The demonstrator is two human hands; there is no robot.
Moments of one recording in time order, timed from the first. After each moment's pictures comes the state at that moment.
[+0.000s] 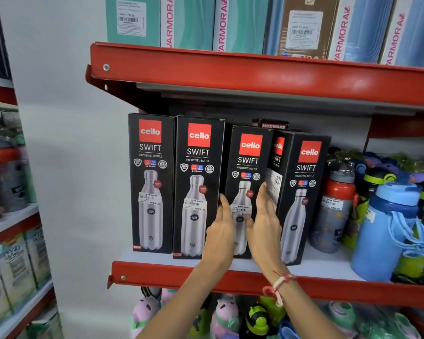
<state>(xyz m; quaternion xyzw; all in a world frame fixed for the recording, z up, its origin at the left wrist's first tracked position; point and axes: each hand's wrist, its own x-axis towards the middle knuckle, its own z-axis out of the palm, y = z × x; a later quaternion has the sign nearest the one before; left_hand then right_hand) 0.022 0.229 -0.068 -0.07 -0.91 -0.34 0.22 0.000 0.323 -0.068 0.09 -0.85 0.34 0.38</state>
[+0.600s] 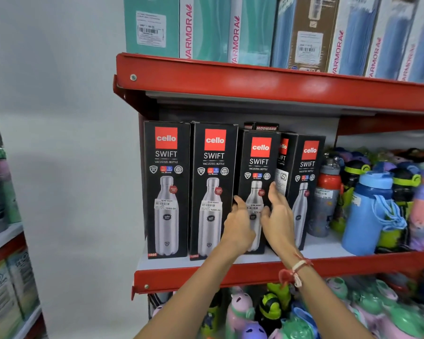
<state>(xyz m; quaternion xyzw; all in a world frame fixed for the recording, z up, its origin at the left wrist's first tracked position) 0.025 0.201 -0.040 -0.16 -0.91 -0.37 0.09 0.019 0.304 -0.051 0.01 -0.84 0.39 0.38</state>
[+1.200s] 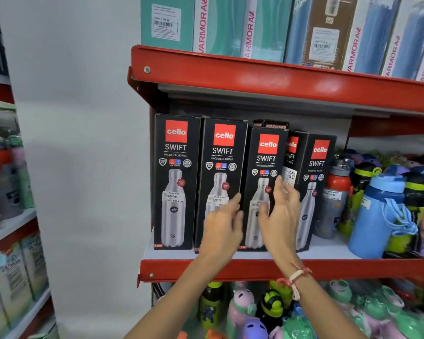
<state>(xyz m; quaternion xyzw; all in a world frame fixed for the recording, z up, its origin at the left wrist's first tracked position) 0.053 0.155 -0.055 -0.19 -0.82 -0.46 0.29 0.043 0.279 -0.046 0.02 -0.82 0.32 0.47</state>
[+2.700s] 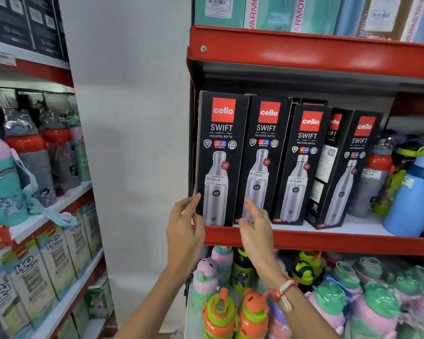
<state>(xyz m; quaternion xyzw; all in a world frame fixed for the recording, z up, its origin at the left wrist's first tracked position) 0.107 0.020 -0.116 -0.03 -0.81 -0.43 0.40 0.091 0.165 -0.113 0.05 -0.81 0.54 0.20</state>
